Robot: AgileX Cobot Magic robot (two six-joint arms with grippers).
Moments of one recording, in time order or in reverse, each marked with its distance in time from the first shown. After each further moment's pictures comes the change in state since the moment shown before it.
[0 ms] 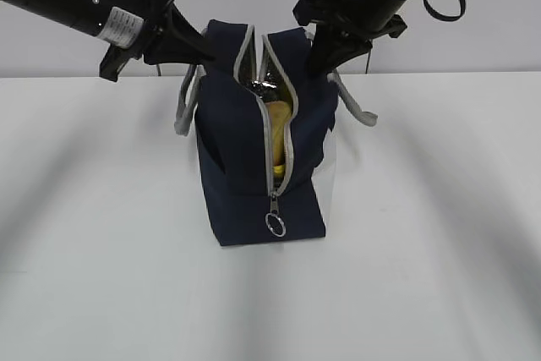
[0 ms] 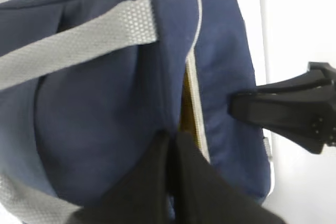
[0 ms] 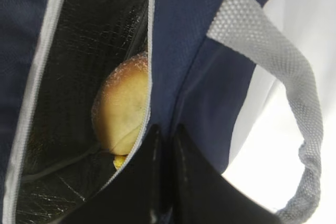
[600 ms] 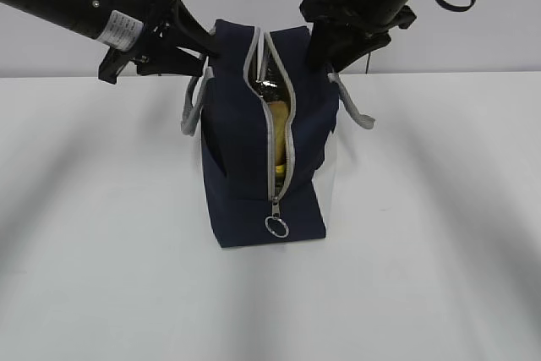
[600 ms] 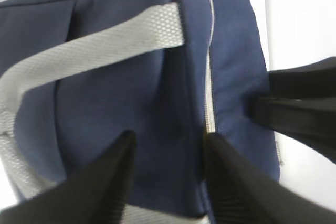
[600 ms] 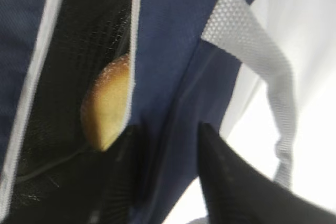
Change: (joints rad) left arm -0.001 0.007 0.000 0.014 0.006 0.001; right arm 0.000 -0.016 0.000 -0.049 0.000 0.009
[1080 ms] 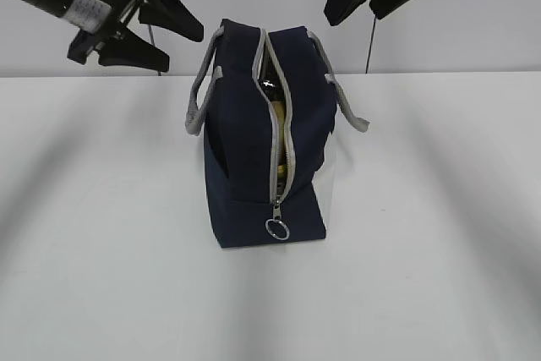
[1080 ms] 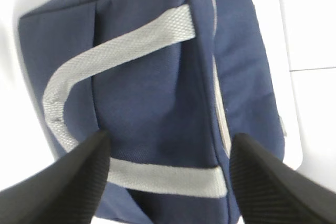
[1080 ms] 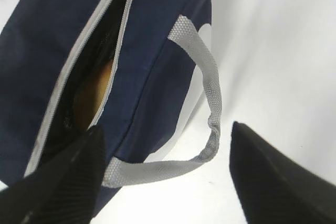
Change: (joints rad) left arm 0.055 -0.020 -0.076 0.120 0.136 -0.010; right arm 0.000 -0.165 0.019 -0.124 0.006 0.000
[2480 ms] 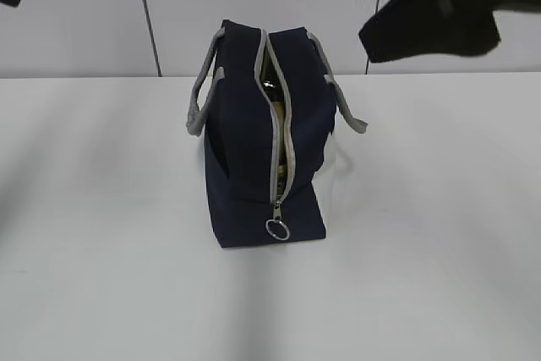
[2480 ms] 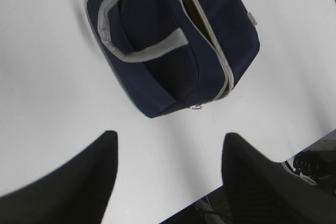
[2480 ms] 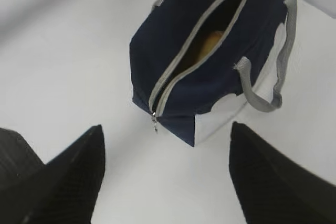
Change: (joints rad) left arm -0.062 -0.489 0.022 0.465 0.262 -0.193; right arm 0.231 -0.728 0.744 -0.027 -0.325 -0.069
